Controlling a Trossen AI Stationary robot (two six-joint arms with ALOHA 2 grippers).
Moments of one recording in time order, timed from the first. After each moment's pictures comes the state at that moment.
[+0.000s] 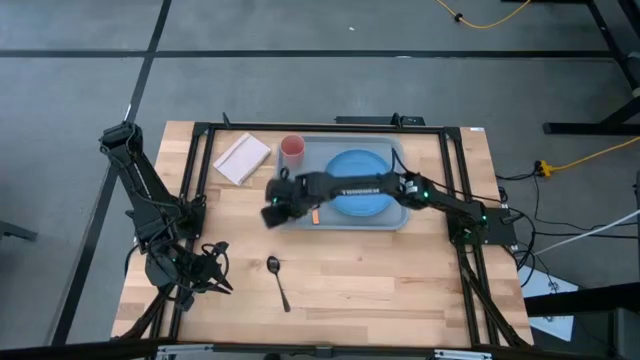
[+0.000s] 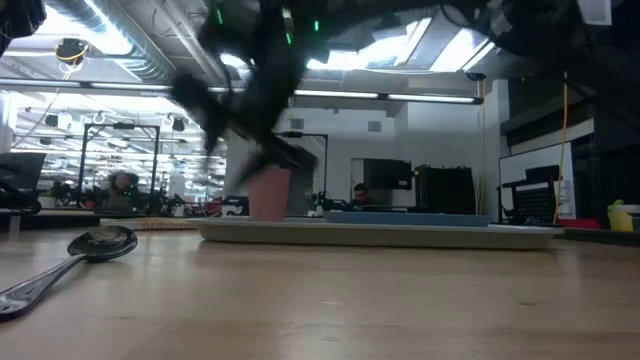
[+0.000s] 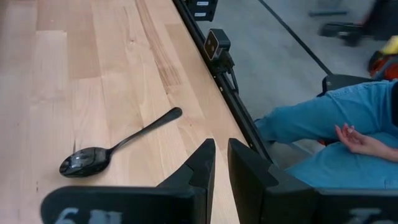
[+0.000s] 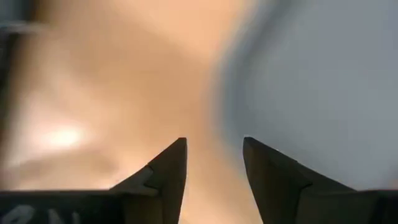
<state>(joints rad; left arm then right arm) -1.07 0.94 0.58 -0.20 -0.48 -0.56 -0.01 2.50 2.29 -0.87 -0.07 1.06</state>
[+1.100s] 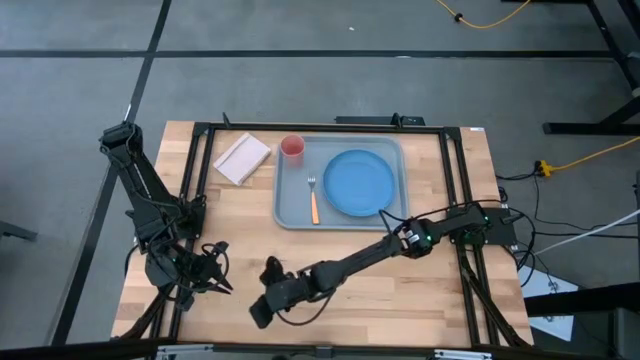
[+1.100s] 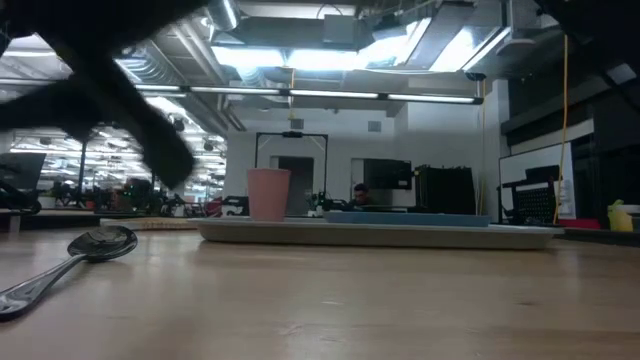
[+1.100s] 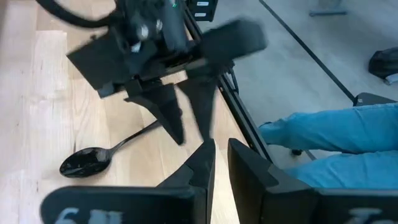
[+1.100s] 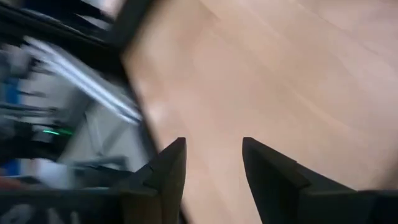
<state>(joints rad) -1.07 0.94 0.58 -0.20 -0.48 -0.56 0.41 2.63 2.31 -0.34 0.13 1.18</state>
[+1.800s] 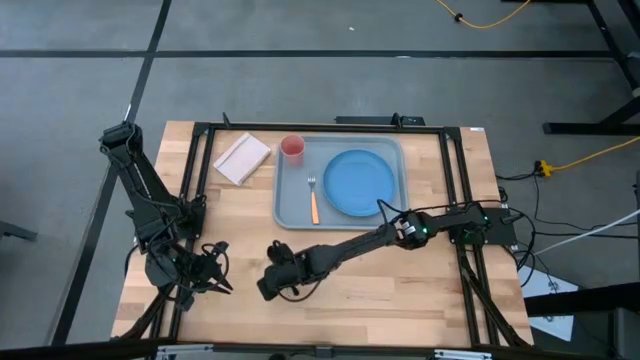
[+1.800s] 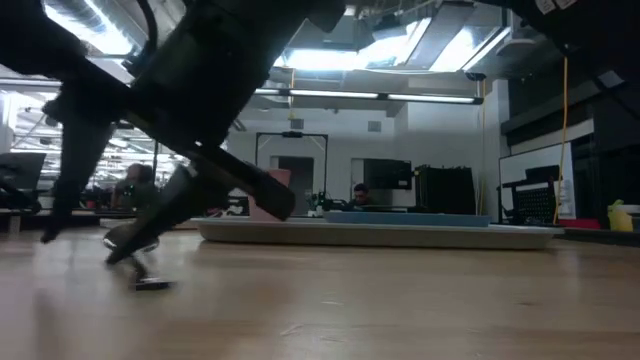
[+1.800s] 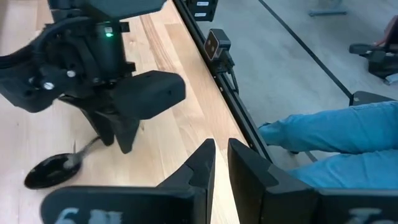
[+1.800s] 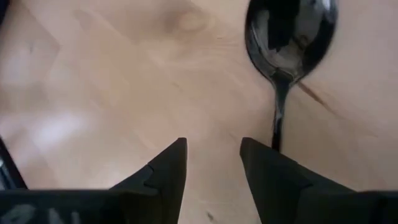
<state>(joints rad) -1.07 0.94 0.58 -0.20 -0.48 -0.56 0.33 2.63 2.31 -0.68 0.16 1.24</state>
